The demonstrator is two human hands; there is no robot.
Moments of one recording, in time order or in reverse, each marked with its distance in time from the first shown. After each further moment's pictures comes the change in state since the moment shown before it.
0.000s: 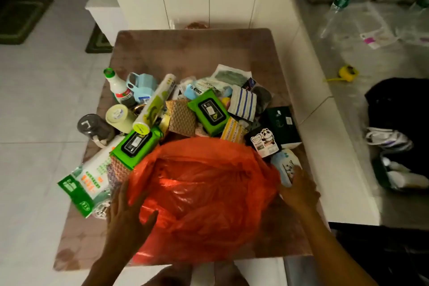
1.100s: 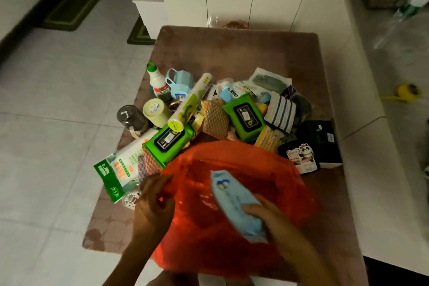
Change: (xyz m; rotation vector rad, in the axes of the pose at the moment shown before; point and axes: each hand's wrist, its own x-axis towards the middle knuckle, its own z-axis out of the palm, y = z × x) left_hand 0.013 0.018 -0.023 -0.398 0.241 -0.107; right_hand -0.087 -0.099 0.042 0.896 -0.851 -0.136
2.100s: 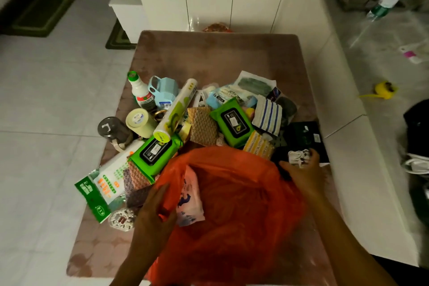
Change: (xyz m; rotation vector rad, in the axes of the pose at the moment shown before) left_hand 0.014 -0.011 0.020 -0.061 -0.217 -0.139; right_hand 0.048 -0.071 -0.112 -0.277 0.852 -0.150
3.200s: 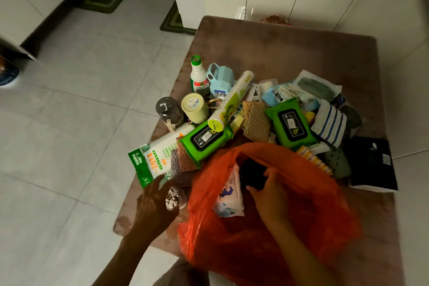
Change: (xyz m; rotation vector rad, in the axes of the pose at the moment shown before) left_hand -0.002 -0.092 -0.058 0.462 -0.004 0.000; right_hand -0.105 0.015 0.167 -0.406 -0.309 -0.382
